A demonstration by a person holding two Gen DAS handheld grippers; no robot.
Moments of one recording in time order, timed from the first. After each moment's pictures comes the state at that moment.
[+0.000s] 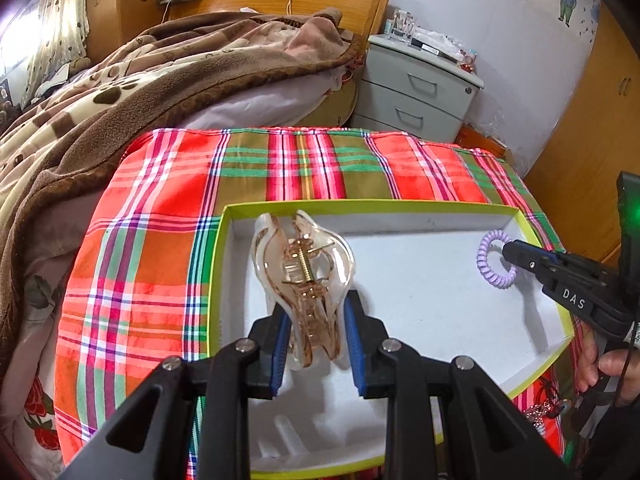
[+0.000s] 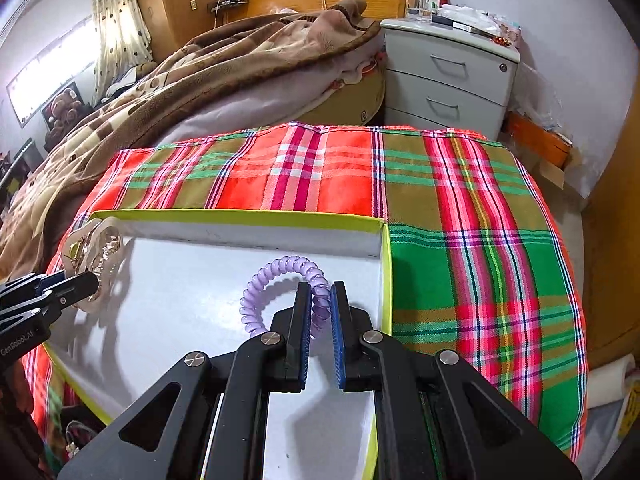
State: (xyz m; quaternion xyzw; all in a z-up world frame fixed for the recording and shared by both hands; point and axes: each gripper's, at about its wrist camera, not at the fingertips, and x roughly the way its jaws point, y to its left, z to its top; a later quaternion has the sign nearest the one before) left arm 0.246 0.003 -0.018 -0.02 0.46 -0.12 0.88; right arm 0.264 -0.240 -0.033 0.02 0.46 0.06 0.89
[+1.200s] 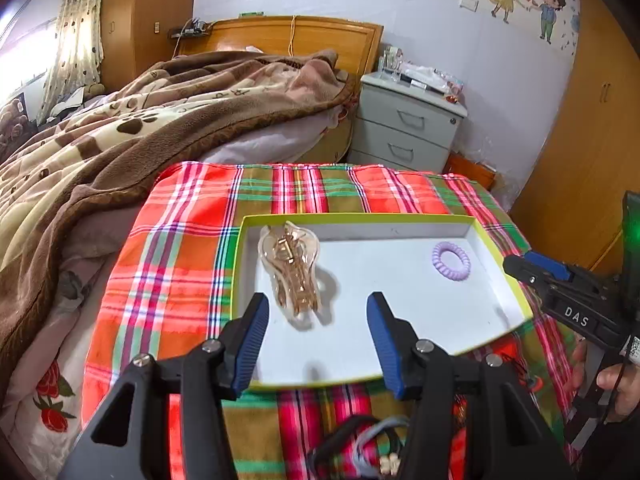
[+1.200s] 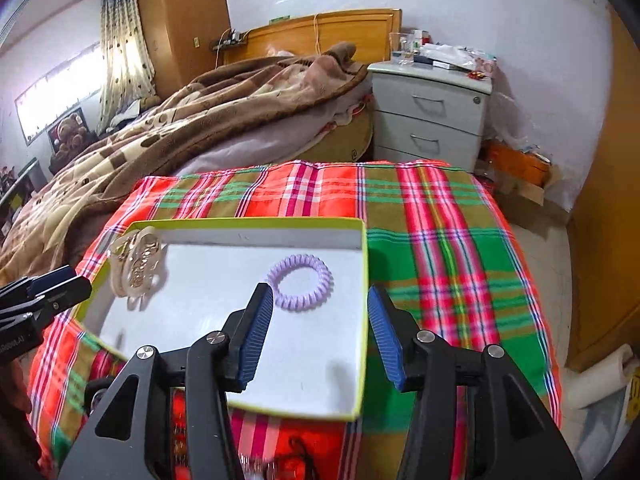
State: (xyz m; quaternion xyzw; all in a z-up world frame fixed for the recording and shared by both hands) left arm 0.175 0.013 0.025 -0.03 0.39 -0.12 0.91; right arm 0.189 -0.244 0.007 0.03 0.38 0.04 0.92
